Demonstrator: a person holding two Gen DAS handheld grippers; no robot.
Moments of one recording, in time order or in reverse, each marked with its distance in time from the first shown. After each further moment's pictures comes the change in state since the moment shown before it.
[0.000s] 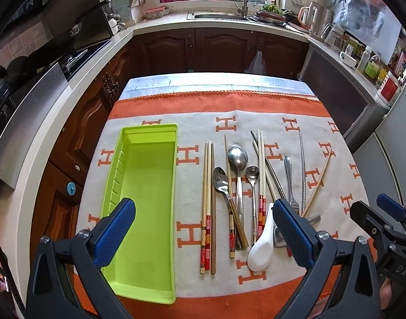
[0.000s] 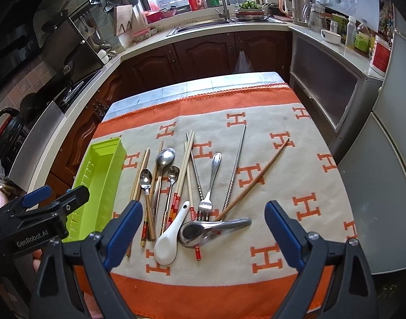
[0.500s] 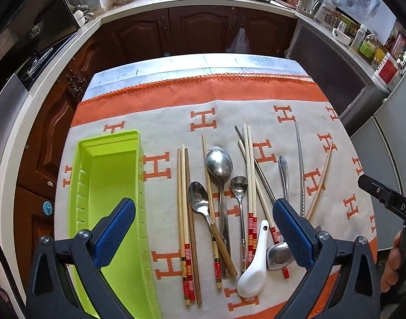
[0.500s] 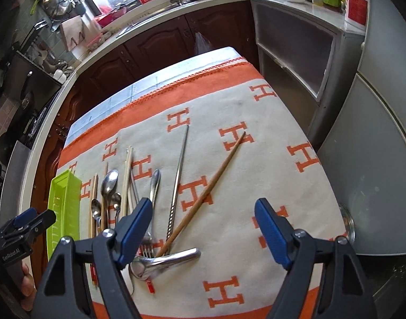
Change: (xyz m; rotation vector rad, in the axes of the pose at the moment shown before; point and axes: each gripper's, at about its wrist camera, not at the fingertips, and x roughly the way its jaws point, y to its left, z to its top) left arm 0.076 -0.031 0.044 0.074 0.126 -0.077; right arm 0.069 -0.105 0.038 0.227 0.111 -0.034
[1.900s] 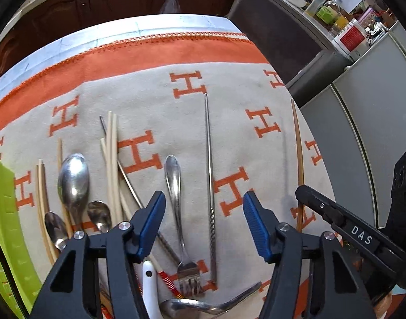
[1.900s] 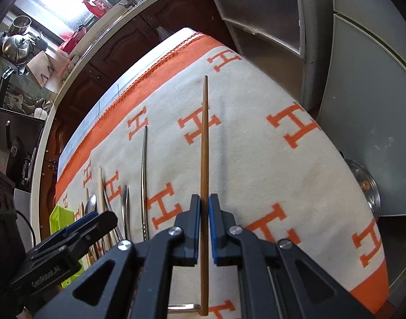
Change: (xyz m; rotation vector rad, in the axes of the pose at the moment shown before) left arm 0.091 -0.123 0.025 0.111 0.172 -0.300; right arm 0.052 -0.052 -0.006 0.255 0.054 0.053
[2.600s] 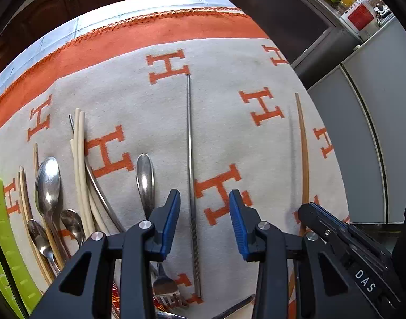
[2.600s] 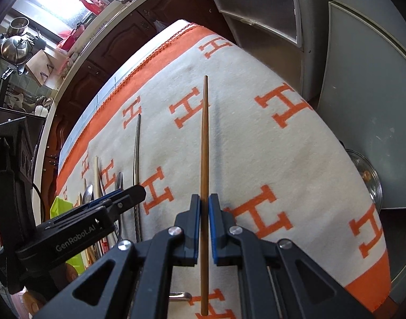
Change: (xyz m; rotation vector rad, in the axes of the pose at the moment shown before) left arm 0.044 -0.032 0.013 0.024 0.097 0.075; right arm 0.001 -0.014 -0.013 0.009 0.034 0.015
